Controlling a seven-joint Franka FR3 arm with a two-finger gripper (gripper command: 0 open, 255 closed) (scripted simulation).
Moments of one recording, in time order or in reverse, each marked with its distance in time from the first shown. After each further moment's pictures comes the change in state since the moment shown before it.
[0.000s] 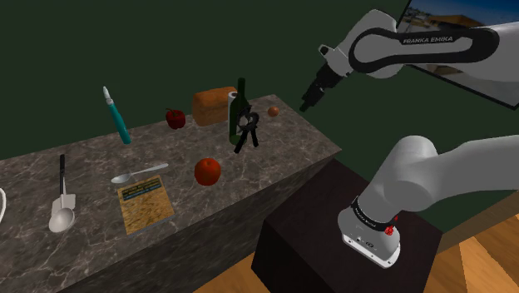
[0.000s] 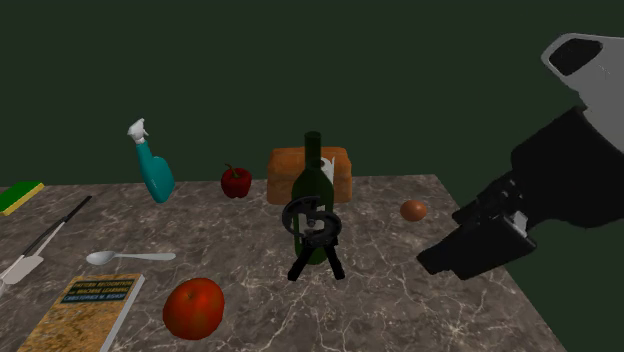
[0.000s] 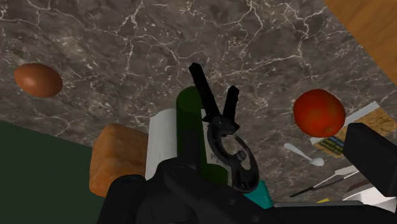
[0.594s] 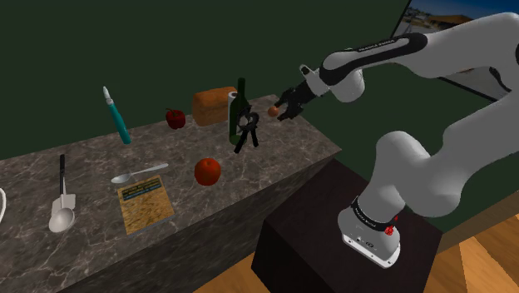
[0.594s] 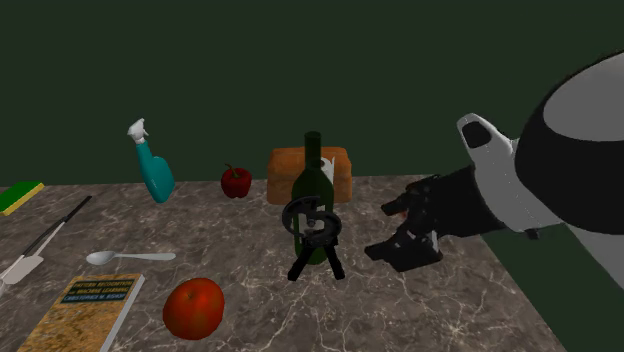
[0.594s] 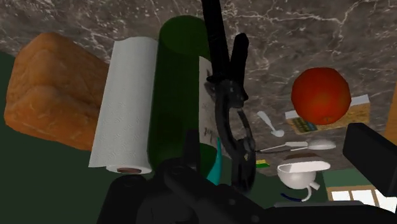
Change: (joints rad) arm 0.617 0.179 -0.621 0.015 0.260 0.462 -0.687
